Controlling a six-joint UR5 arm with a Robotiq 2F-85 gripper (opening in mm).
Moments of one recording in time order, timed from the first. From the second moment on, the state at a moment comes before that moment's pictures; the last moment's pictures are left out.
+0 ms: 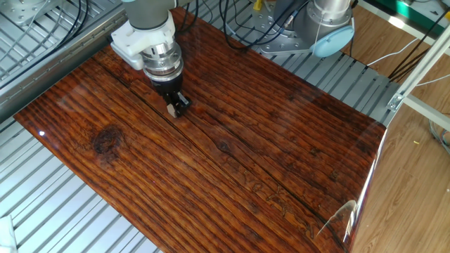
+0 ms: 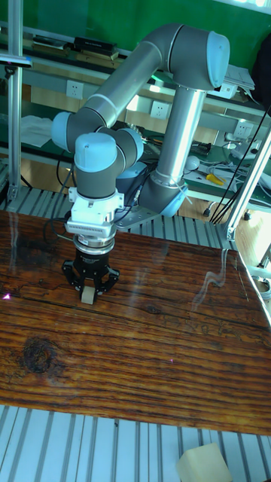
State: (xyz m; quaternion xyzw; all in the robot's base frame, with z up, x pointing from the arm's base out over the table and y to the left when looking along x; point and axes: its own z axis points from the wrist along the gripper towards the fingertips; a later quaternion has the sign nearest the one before) arm 0.477 -0.041 0.002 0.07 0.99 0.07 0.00
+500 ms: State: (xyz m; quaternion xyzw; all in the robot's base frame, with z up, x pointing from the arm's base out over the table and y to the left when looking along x) arm 0.478 -0.036 0.002 0.08 0.99 0.07 0.00
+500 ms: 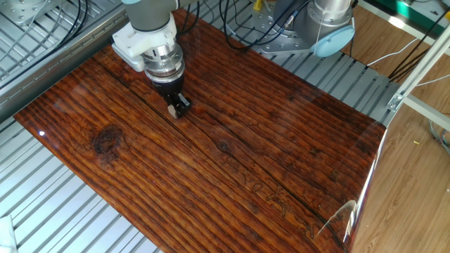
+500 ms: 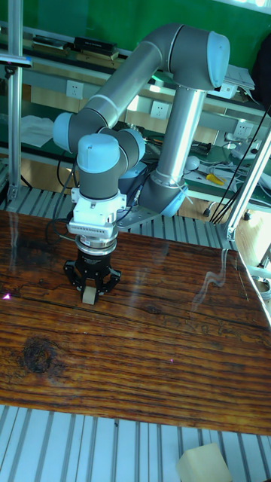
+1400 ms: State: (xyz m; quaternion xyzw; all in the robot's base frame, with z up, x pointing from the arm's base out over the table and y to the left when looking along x) arm 0.478 -0.032 0.003 0.08 0.99 0.08 0.00
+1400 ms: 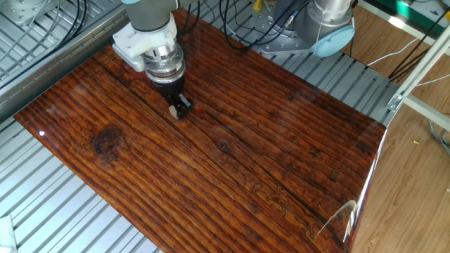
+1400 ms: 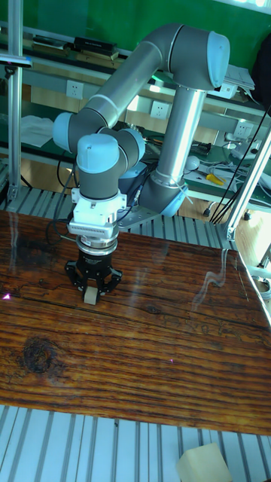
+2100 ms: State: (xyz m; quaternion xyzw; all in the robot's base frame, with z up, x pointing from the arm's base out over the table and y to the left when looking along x) arm 0.478 -0.029 0.002 0.09 0.99 0.08 0.00
